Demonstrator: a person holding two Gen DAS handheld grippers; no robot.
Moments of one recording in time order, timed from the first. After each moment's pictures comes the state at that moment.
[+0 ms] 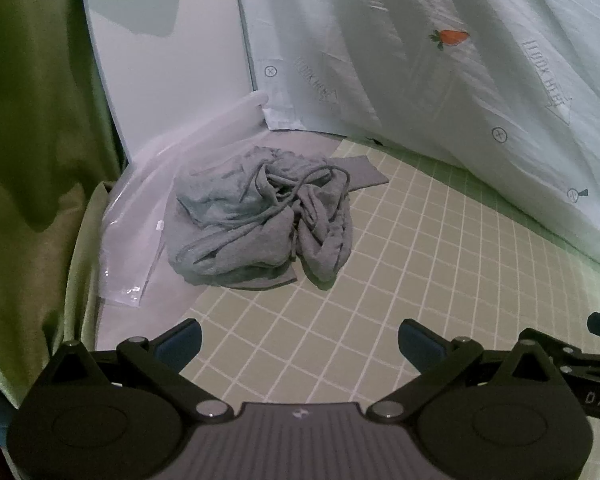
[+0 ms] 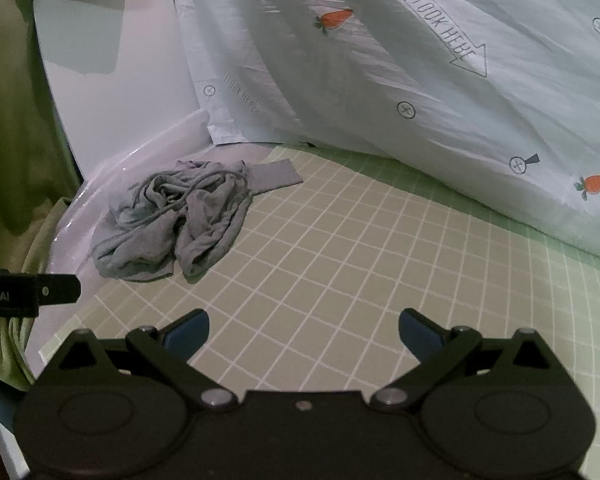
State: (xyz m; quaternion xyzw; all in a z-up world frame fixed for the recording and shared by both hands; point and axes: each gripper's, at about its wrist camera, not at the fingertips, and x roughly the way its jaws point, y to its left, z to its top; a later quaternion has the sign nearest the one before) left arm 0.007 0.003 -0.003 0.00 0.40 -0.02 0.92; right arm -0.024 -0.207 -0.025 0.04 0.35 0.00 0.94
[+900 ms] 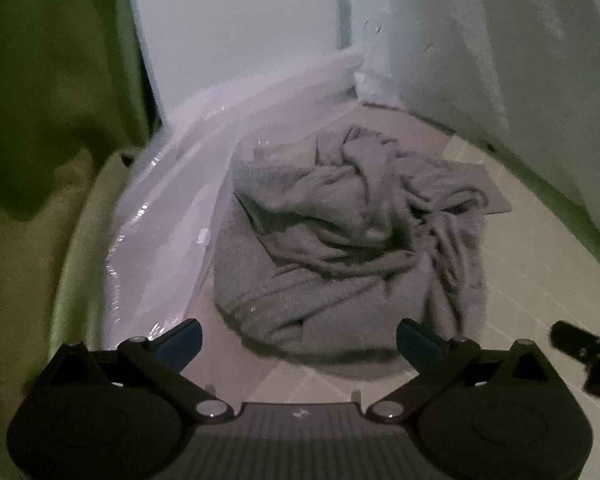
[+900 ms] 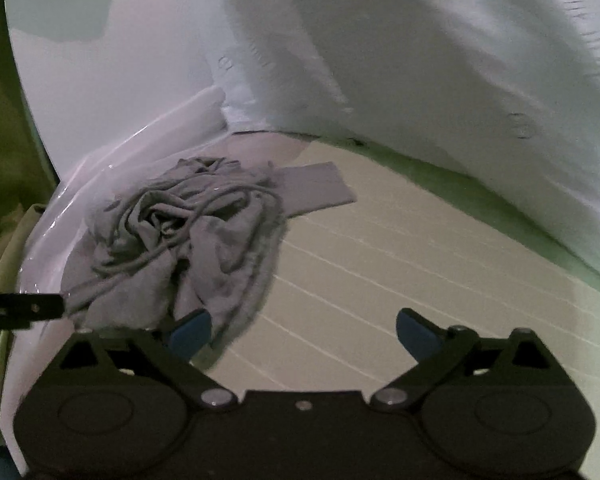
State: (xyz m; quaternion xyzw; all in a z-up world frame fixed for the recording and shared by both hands) left arm 0.182 0.085 -0.076 -0.05 0.46 0.05 0.88; right arm 0.165 -0.132 -0.067 0.02 0.39 0.04 0.92
